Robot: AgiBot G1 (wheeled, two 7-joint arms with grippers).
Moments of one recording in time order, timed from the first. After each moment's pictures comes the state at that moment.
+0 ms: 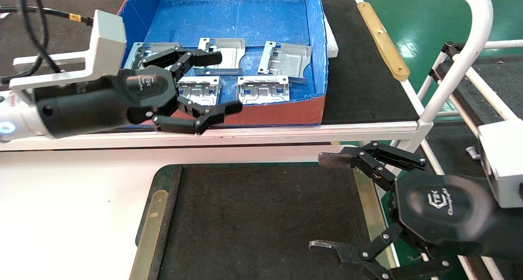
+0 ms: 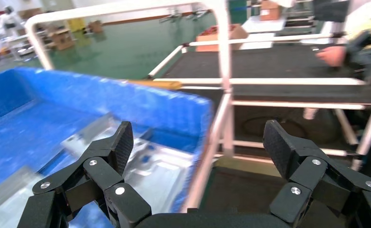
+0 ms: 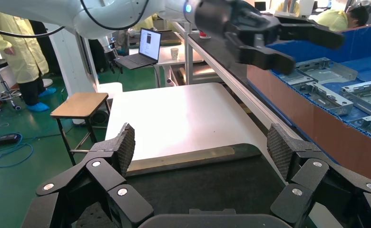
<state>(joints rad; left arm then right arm) -1.55 0.92 0.40 -0.72 1.03 1.43 0.01 1.09 -0.58 -0.36 1.25 -0.67 -1.46 0.14</state>
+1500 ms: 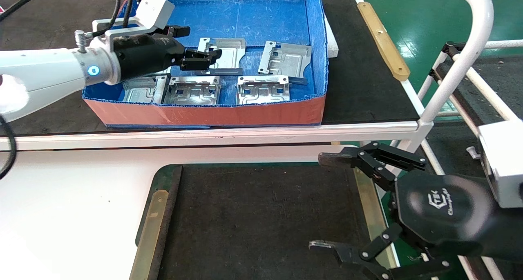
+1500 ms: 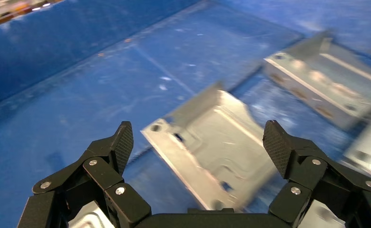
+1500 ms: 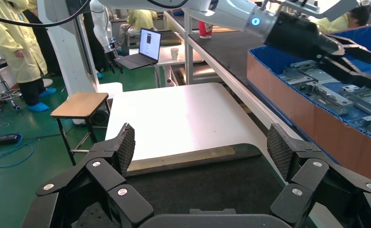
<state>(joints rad) -1.90 1.25 0.49 -0.02 1.25 0.86 0.23 1.09 -0.58 -0.36 1.25 -0.67 -1.46 0.14</state>
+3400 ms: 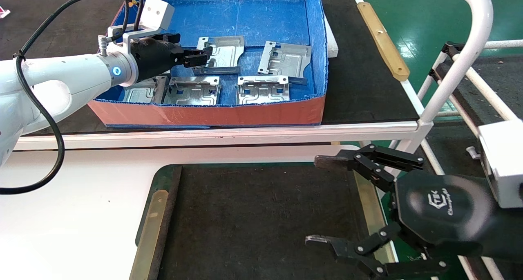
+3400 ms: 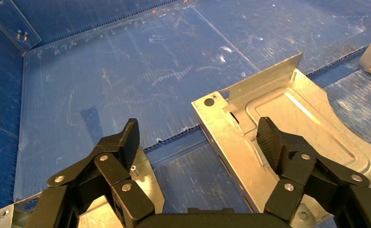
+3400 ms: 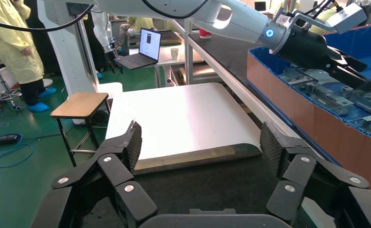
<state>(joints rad) -1.87 1.33 0.51 0.01 1.28 0.60 0.08 1.09 -0.58 -0.36 1.25 -0.67 -1.46 0.14</state>
